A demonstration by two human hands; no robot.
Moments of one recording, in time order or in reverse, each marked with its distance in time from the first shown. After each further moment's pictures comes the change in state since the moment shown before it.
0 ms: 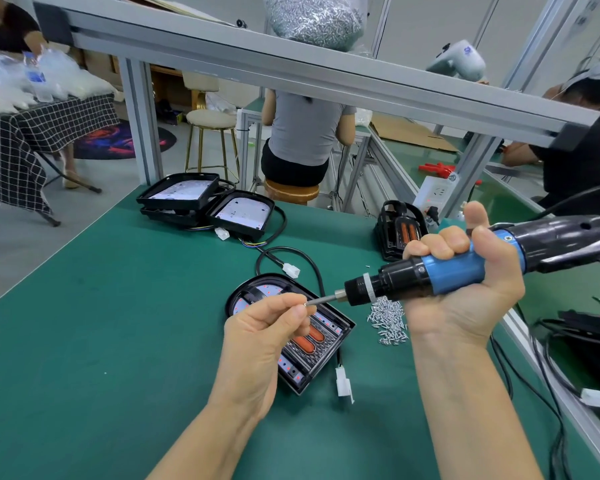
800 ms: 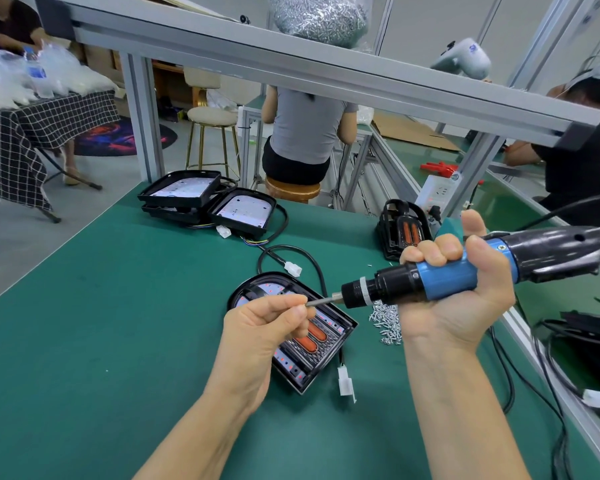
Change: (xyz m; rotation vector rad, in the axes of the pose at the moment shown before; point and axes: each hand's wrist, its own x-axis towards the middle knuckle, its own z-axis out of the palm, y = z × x) left_hand 0.007 0.001 -0.009 0.054 -0.028 -0.050; right_hand -0.004 0.010 -0.004 -0.027 0.018 -0.046
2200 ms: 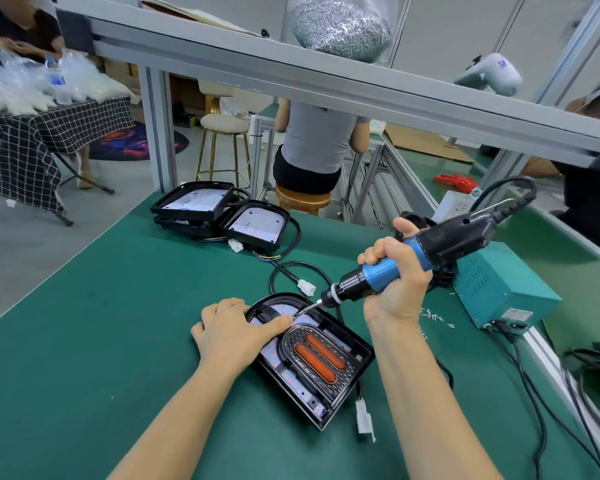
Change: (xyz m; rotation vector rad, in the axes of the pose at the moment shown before) left_hand 0.084 -0.022 -0.065 1.384 0.291 -0.116; right_hand 0.052 0.083 -0.018 -0.268 -0.030 0.005
